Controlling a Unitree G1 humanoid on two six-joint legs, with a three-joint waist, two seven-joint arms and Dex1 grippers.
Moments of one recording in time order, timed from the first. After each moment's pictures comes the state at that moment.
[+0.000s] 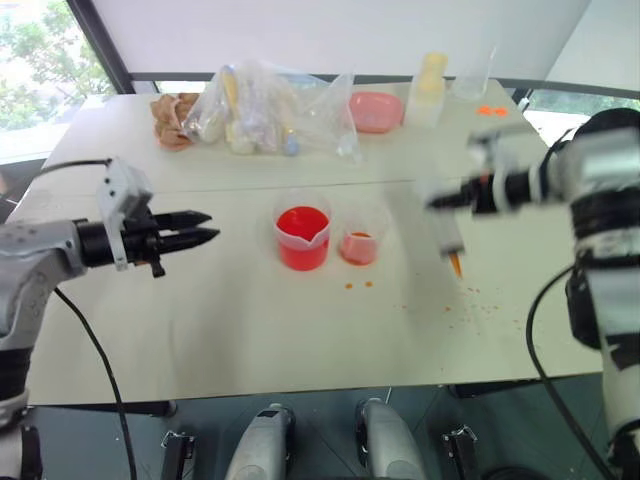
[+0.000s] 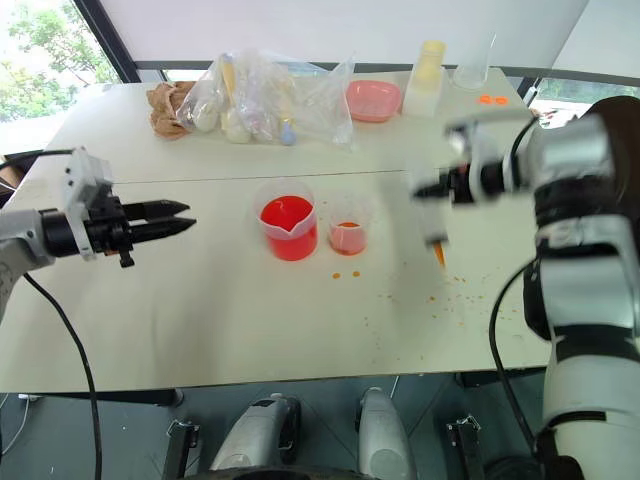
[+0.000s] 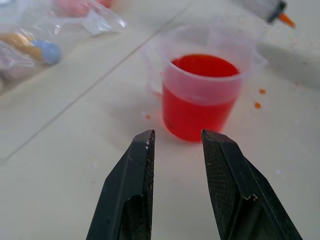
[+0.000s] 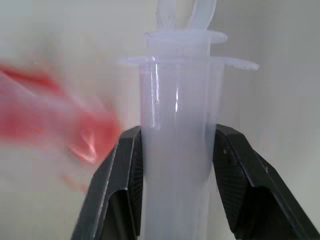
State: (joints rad) left arm -0.43 0.96 0.22 -0.09 -0.61 0.61 -1.06; right arm -1.37 -0.74 0.04 0.70 0.33 1.20 0.95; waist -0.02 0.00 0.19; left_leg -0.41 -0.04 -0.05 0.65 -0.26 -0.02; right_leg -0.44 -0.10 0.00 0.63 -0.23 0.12
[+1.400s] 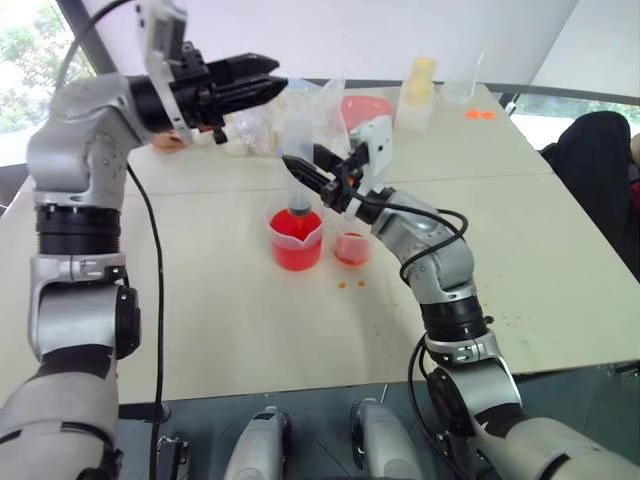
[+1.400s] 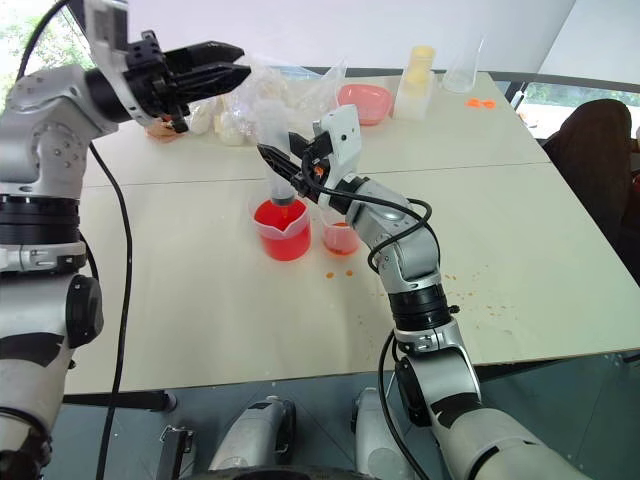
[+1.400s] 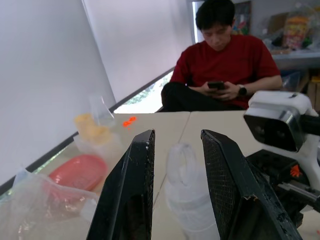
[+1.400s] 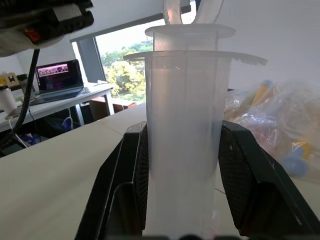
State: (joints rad) left arm -1.13 0.62 0.05 0.36 -0.47 0.40 -1.16; right arm -0.78 -0.08 0.05 0.05 0.37 0.44 0.54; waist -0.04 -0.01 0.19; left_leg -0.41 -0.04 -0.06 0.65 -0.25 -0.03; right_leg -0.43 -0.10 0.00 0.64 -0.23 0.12
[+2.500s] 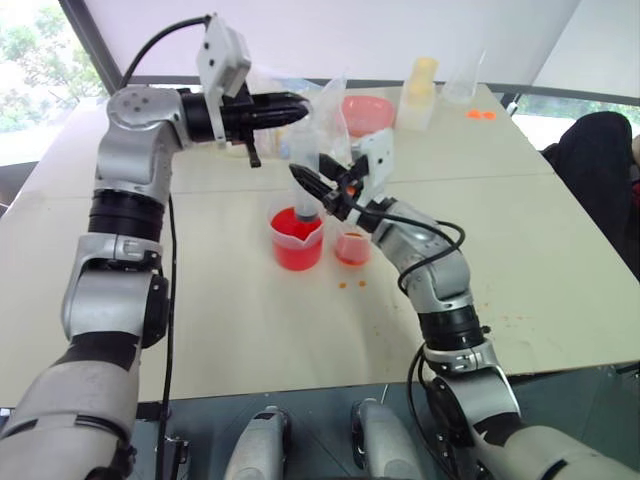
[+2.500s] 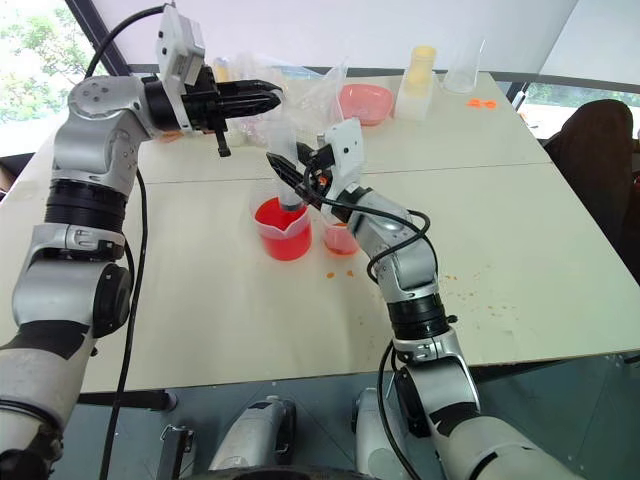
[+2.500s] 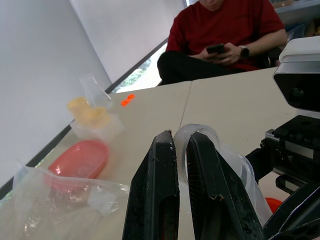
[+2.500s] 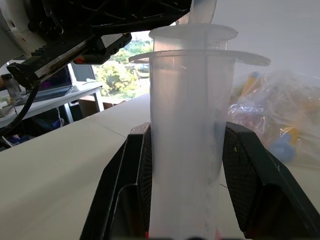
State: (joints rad) left arm -1.22 0.51 -0.02 0.64 -0.27 0.13 -1.23; right arm -0.71 -0.04 0.06 0.05 0.32 0.40 0.52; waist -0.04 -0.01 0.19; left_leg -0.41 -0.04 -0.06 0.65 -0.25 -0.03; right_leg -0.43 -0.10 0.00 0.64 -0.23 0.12
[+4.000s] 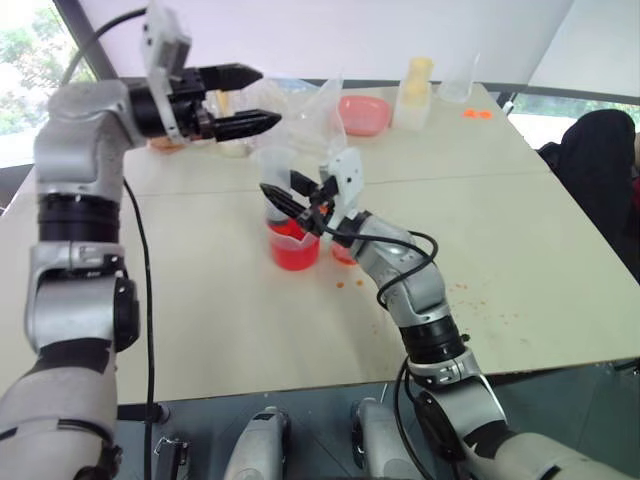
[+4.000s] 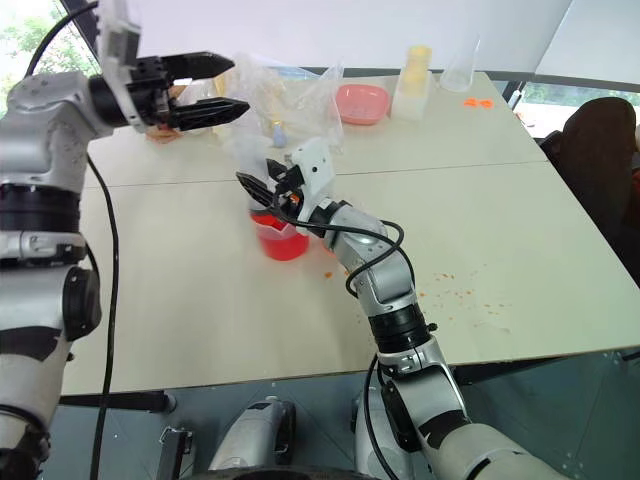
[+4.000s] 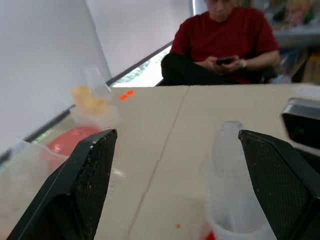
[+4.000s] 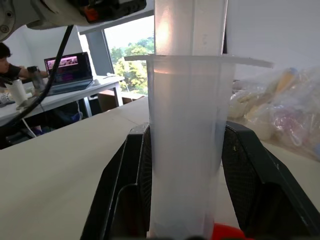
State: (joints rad) left arm -1.07 0.70 0.14 0.40 -0.46 0.54 -1.28; right arm -0.72 0.01 0.14 0.04 0.28 0.38 0.53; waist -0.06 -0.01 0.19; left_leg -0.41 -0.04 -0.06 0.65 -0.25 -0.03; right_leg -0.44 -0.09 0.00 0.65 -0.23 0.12
